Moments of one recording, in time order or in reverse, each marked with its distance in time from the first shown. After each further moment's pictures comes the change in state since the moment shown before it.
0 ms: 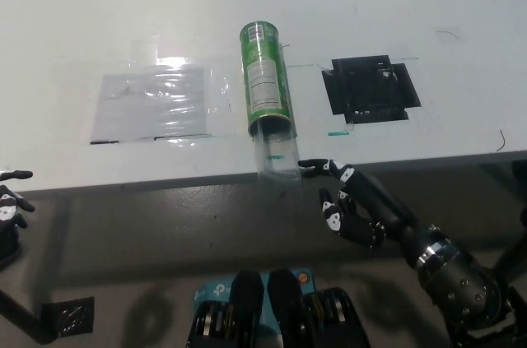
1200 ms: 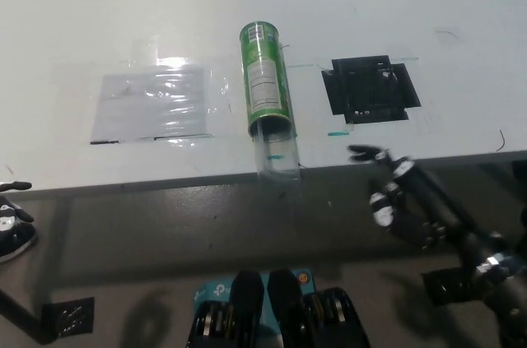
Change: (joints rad) left_arm 0.030 -0.001 0.005 0.000 0.000 -0.001 -0.001; right_arm 0.092 -0.065 -0.171 -0.232 0.068 0.047 0.024
